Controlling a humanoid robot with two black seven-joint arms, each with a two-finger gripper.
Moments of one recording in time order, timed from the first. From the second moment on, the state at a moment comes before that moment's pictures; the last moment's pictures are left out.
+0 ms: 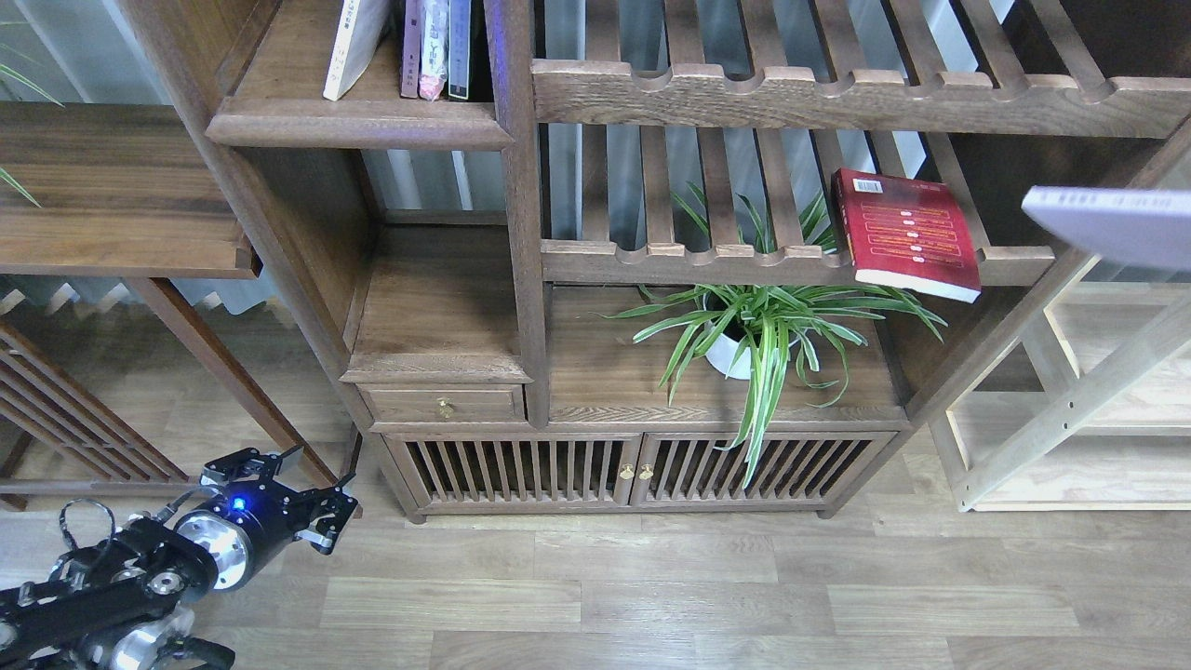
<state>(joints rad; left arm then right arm) -0.45 0.68 -0.21 -1.51 0.56 0.49 0.06 1.65 -1.73 -0.50 1.29 -1.17 0.40 0.49</state>
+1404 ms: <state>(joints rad) -0.65 0.28 -0.01 -1.32 0.61 0.46 0.07 1.11 -0.99 -0.53 1.24 -1.09 -0.02 0.49</state>
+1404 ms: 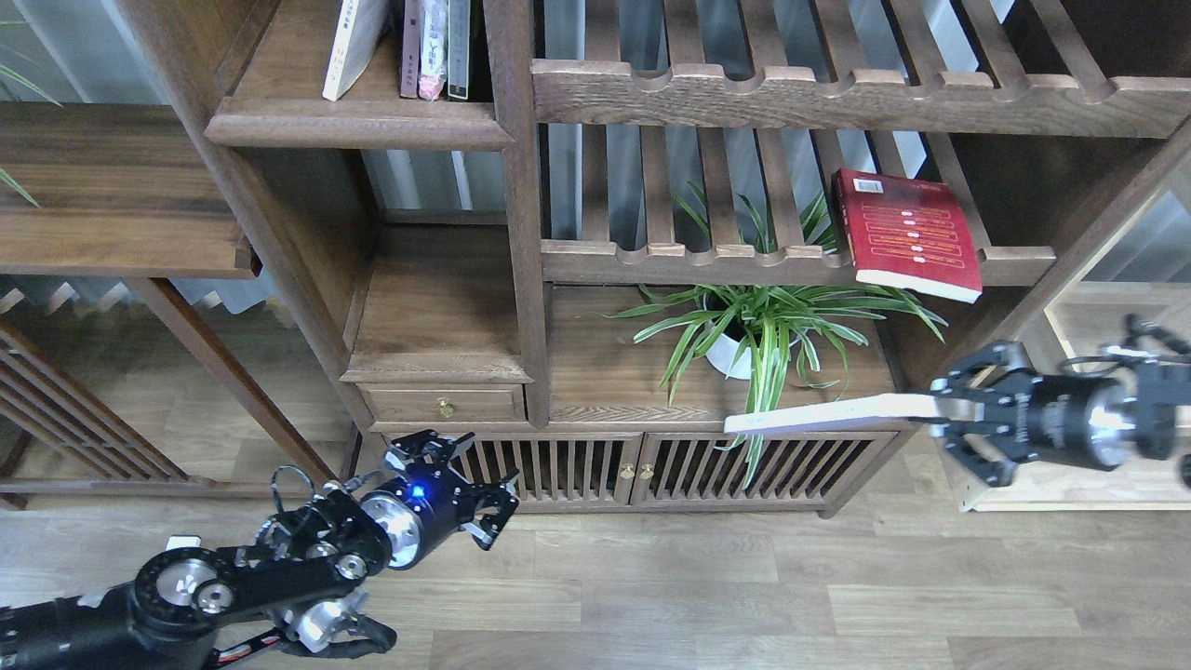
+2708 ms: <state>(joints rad) -0.98 0.00 0.25 -1.10 0.60 0.36 0.12 1.10 -0.77 -0.53 1.20 -1.10 -0.01 0.49</state>
